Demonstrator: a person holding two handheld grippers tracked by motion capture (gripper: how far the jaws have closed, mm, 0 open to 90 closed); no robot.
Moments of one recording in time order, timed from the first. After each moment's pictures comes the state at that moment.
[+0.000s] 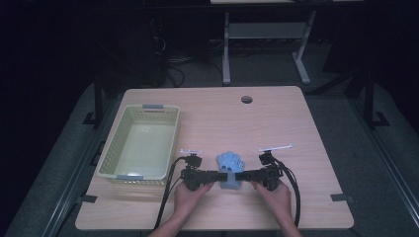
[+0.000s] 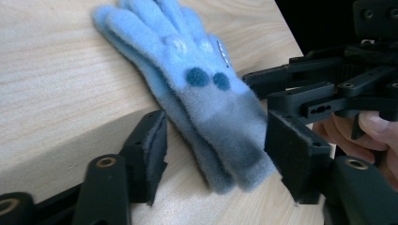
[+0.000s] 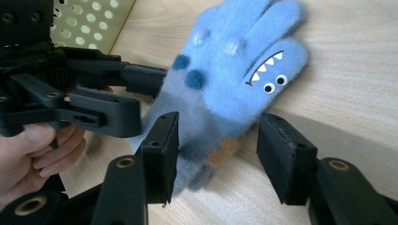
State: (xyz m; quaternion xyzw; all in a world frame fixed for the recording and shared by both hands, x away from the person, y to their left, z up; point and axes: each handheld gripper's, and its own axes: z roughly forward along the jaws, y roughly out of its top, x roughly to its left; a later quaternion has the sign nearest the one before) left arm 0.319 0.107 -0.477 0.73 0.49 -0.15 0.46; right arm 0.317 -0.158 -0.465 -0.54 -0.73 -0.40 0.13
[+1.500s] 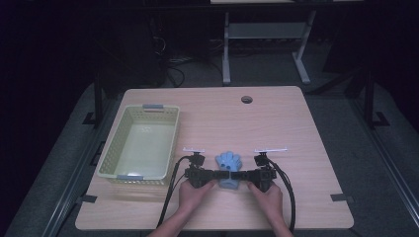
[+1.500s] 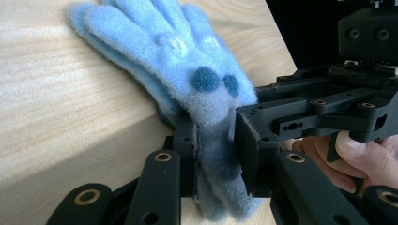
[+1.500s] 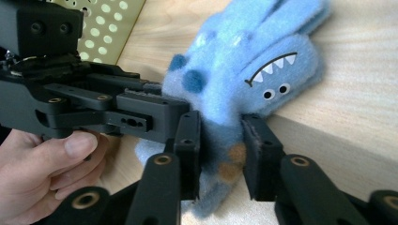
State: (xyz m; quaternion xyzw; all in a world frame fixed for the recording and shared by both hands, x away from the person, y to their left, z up) left arm 0.331 0.100 -0.489 0.71 0.50 -0.19 0.47; right arm 0.317 -0.144 -0.478 -0.55 -0.71 -0.42 0.14
